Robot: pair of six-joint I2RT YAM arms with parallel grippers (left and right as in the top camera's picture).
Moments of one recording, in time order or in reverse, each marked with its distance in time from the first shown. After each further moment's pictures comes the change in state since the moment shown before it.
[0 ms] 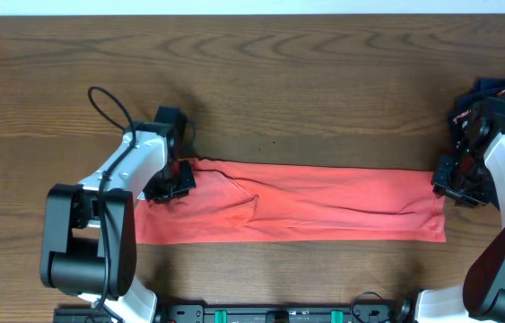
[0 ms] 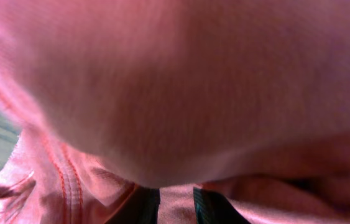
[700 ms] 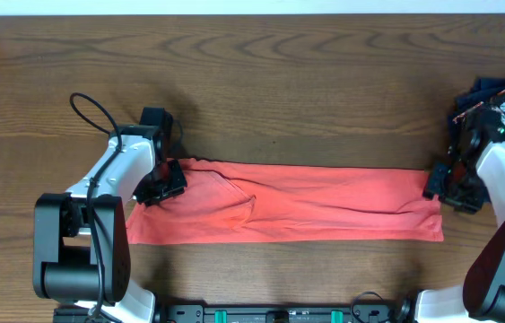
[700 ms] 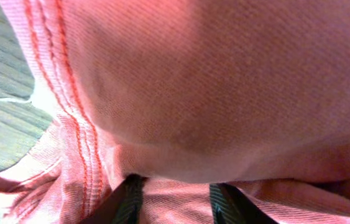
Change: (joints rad) left arm 0.057 -0.032 -0.010 -0.010 0.003 -0.006; right arm 0.000 0.000 -0.124 0.153 -0.001 -0.068
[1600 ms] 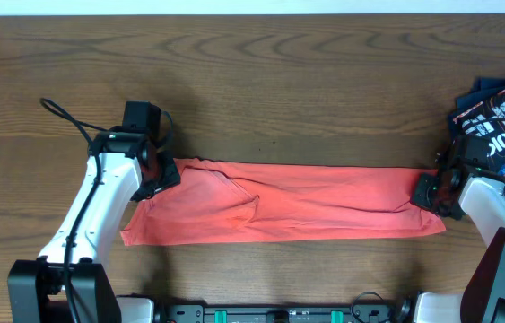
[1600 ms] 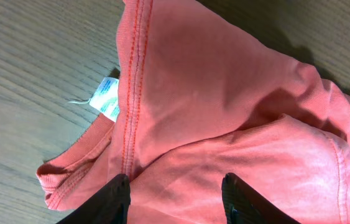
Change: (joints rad) left arm 0.004 -0.245 0.001 -0.022 -0.005 -0.005; right arm 0.000 -0.076 -0.303 0.464 -0.110 -0.013
